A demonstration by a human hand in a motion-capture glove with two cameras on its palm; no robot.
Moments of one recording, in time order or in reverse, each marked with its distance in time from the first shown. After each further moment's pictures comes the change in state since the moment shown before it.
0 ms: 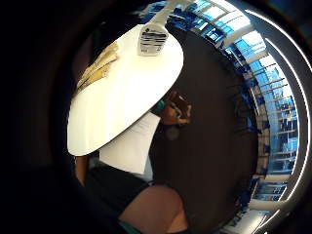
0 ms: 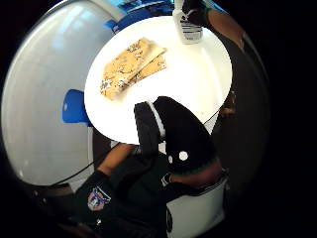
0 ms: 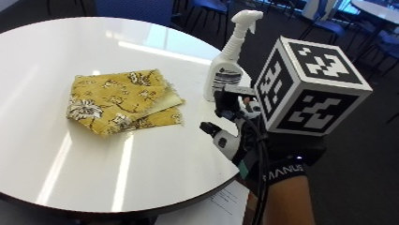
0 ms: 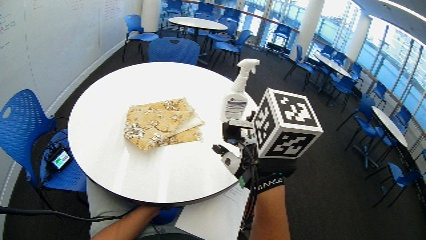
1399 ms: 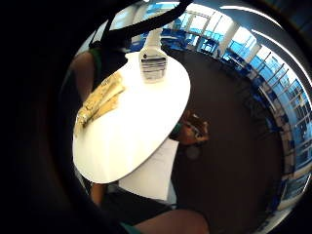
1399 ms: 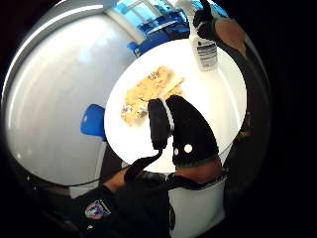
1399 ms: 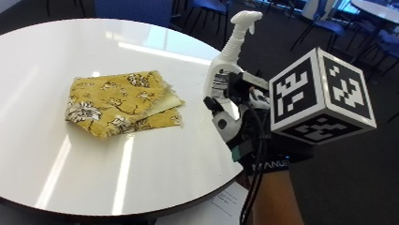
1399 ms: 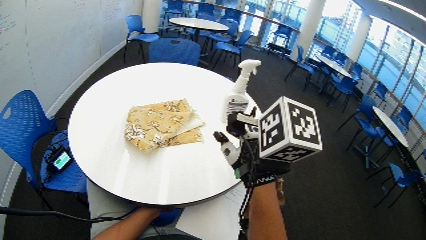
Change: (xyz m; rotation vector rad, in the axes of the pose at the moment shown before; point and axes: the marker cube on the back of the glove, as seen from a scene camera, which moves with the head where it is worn) arm 0.002 -0.028 0.006 0.280 -0.244 0.056
